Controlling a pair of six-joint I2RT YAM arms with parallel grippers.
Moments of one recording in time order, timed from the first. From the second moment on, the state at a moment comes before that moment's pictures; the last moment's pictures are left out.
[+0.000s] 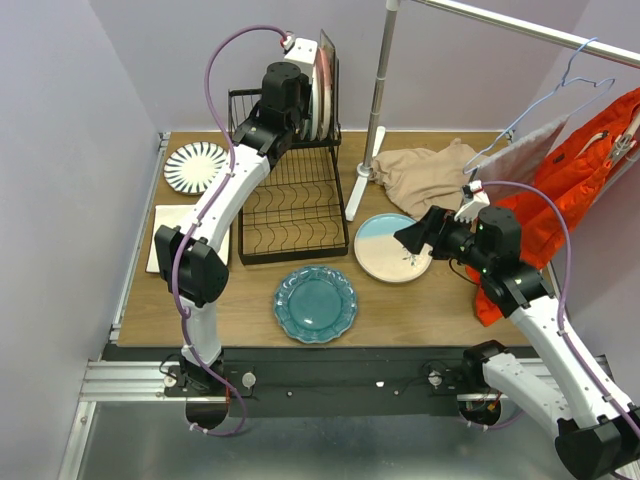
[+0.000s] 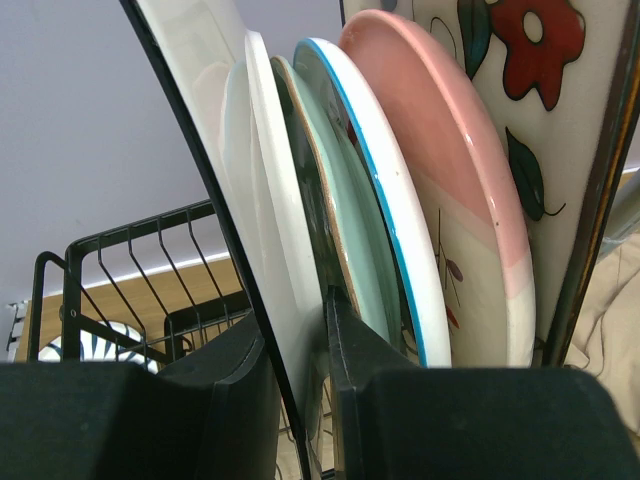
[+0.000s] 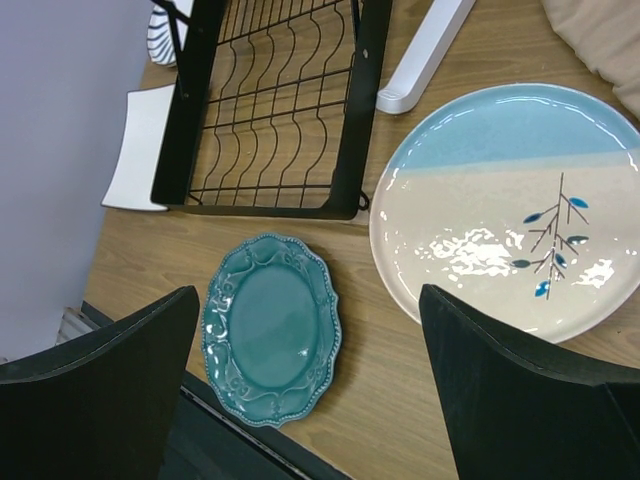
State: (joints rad) left arm -0.46 1.92 2.05 -0.28 -0.30 0.06; right arm 0.33 0.80 0.77 -0.34 -0.26 0.55
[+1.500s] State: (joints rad) left arm -0.41 1.87 1.97 -0.22 -0.20 -0.03; right arm 0.33 0.80 0.77 -0.34 -0.26 0.55
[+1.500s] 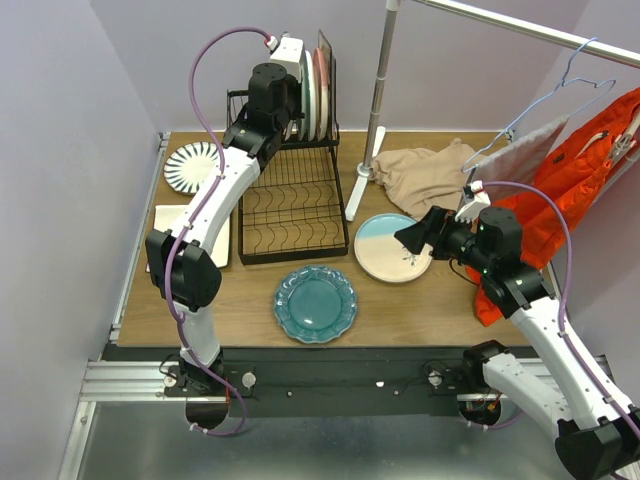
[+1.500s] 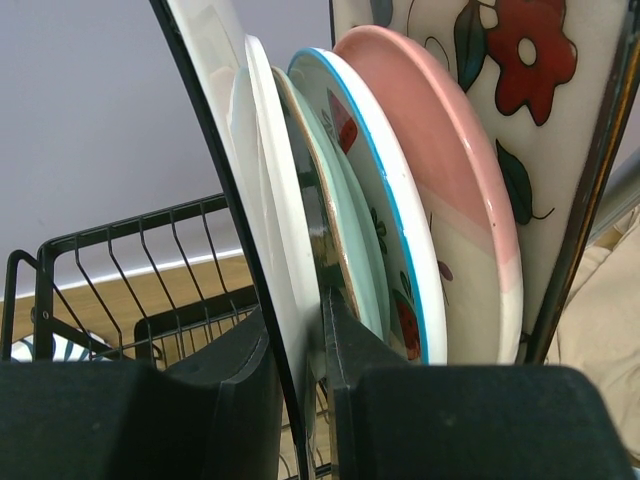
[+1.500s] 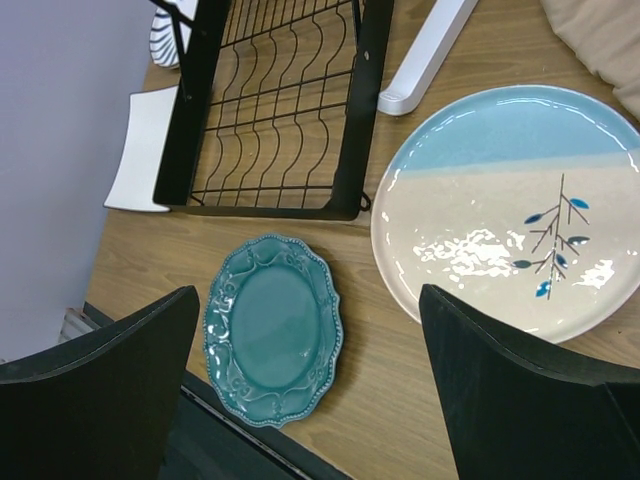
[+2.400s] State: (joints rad) left arm -0.40 1.85 1.98 -0.23 -0.14 0.04; right arm 0.33 0.80 0.77 -0.34 -0.26 0.58
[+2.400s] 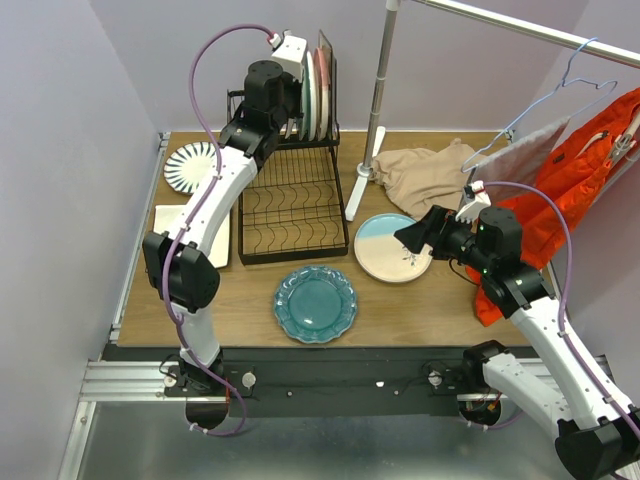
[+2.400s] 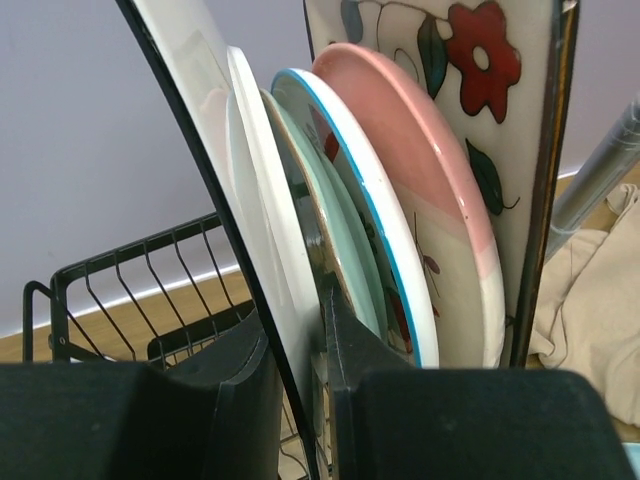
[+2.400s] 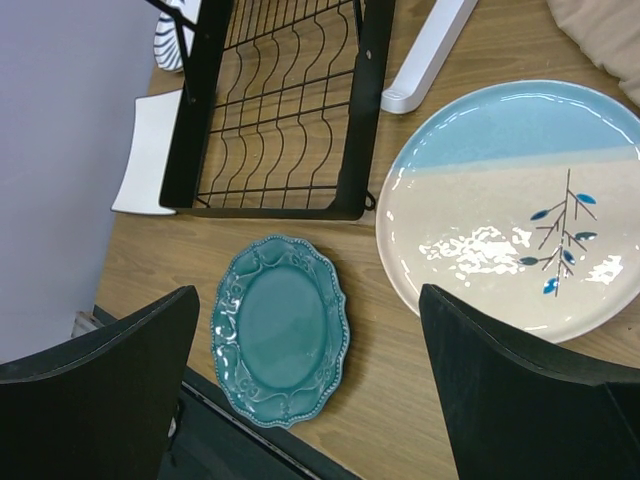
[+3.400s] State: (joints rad) left arm -0.43 1.77 1.88 -0.16 -0.17 0.33; right arm 0.33 0.81 0.75 -0.33 -0.26 0.58
